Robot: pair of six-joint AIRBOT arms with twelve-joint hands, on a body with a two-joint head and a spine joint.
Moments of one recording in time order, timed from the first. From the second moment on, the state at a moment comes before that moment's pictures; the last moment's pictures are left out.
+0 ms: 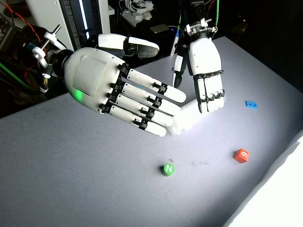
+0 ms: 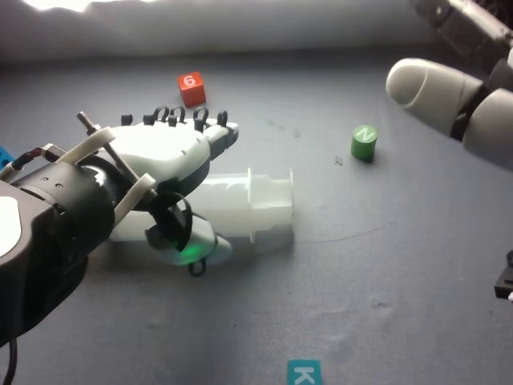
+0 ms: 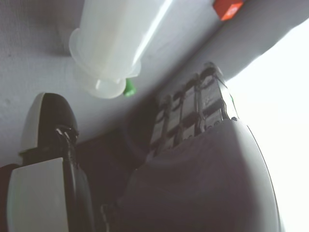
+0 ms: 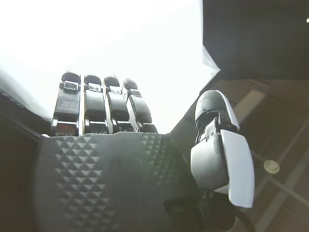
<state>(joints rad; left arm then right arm) 0.52 -0.96 0.69 1.58 0.66 -0.86 -0.71 -0.87 0.65 0.50 1.15 -0.80</state>
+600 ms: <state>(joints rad) 0.62 -1.04 0.78 1.68 0.64 -0.97 -0.71 -0.87 0.65 0.49 1.17 -0.79</state>
